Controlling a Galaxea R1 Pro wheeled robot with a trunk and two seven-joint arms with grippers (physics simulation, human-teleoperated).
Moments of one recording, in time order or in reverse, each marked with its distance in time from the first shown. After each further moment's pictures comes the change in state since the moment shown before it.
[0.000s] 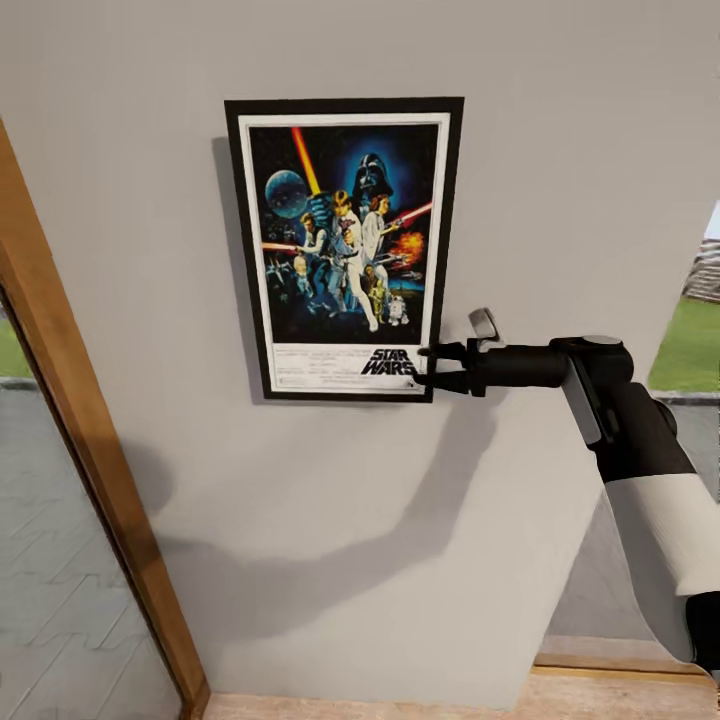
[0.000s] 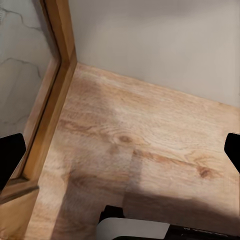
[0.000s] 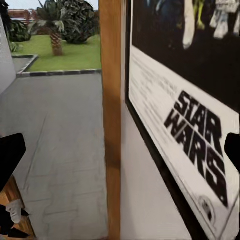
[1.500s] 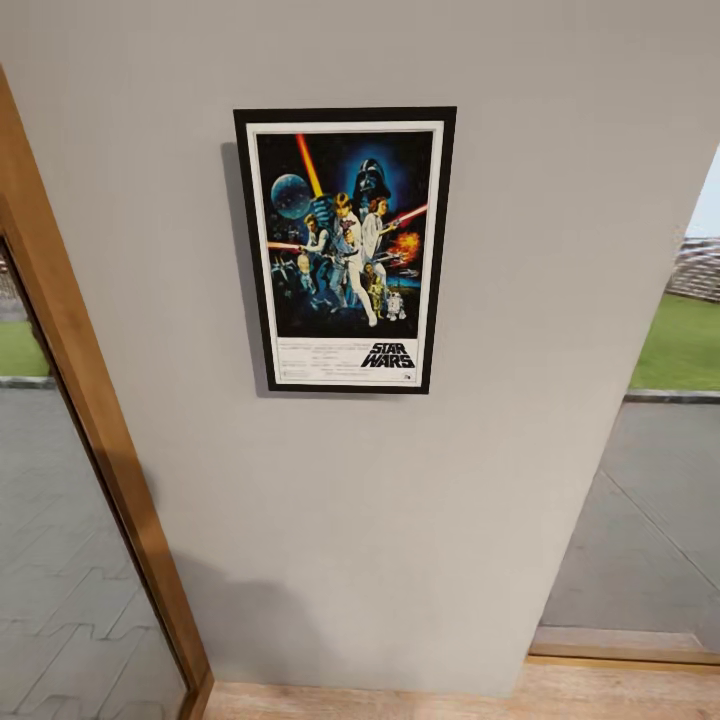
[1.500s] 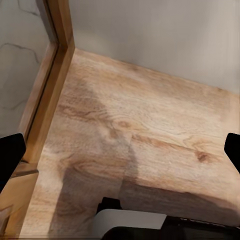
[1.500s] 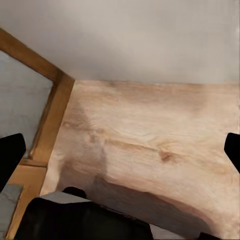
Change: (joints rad) left arm 0.000 -0.011 -0.018 0.022 -0.005 -0.001 0.013; right arm 0.870 0.007 -0.182 0.995 -0.002 -0.908 -0.568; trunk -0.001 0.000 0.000
